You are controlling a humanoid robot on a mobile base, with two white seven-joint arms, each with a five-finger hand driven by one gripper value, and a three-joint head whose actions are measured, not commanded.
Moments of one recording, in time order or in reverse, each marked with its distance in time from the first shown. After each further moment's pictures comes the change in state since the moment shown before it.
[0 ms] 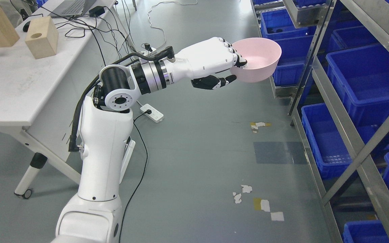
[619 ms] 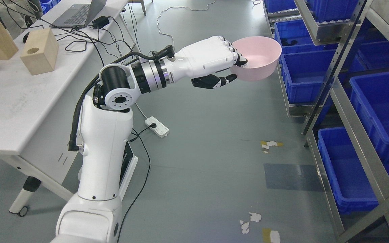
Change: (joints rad) left arm -0.005 0.000 -0.001 0.001 0.001 0.000 0.000; right arm 0.000 0.000 0.000 0.000 0.000 0.000 0.000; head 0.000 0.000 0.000
